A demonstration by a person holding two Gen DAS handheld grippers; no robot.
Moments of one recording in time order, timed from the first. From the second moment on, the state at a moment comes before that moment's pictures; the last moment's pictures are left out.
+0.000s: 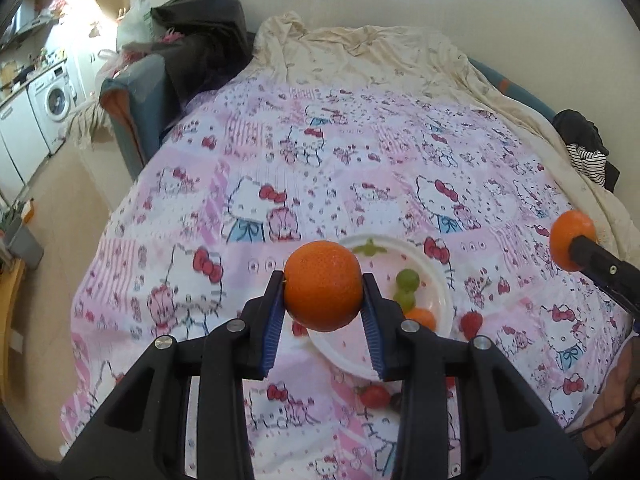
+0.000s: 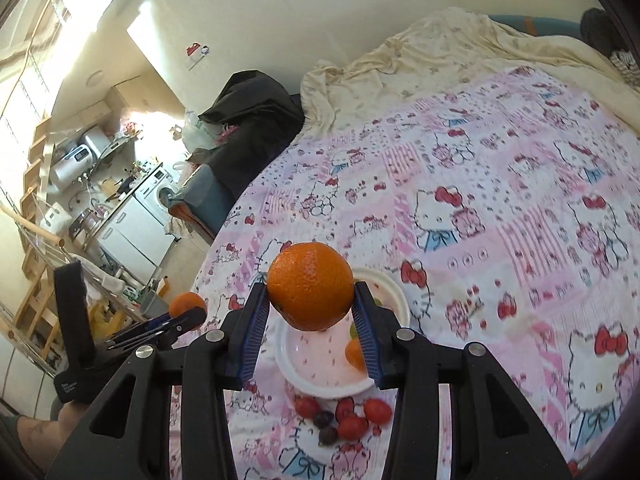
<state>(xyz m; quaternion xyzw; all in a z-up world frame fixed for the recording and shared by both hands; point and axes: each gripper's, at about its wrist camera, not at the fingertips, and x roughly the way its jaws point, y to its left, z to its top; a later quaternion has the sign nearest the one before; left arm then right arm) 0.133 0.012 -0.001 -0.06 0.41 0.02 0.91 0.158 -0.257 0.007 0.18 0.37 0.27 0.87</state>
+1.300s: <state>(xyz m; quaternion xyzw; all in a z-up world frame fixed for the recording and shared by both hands) 0.234 0.002 -0.112 -0.04 0.53 -0.02 0.85 0.274 -0.232 -0.112 0.18 0.54 0.22 0.79</state>
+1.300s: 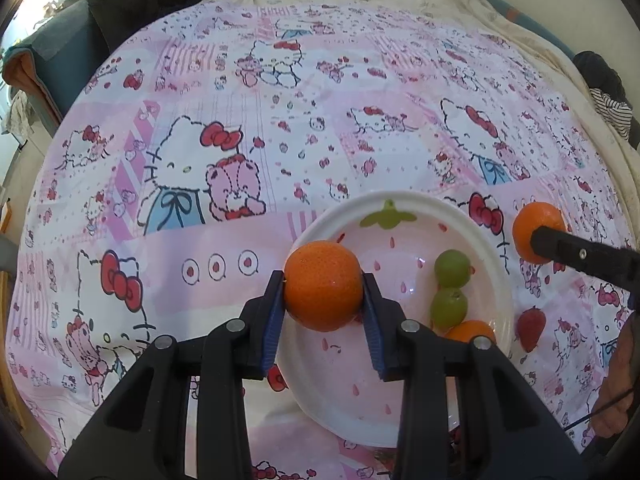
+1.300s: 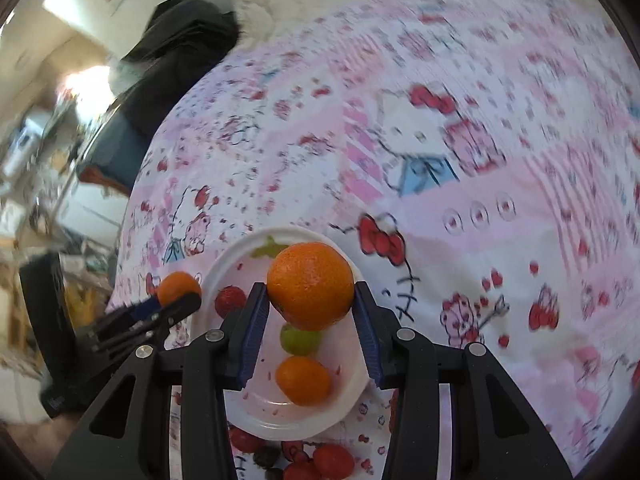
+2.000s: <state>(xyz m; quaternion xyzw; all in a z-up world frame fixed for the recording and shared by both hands) 0.232 -0.005 -0.122 -0.03 0.55 -0.02 0.83 0.271 -0.214 -0.149 0.15 0.62 0.21 0.74</state>
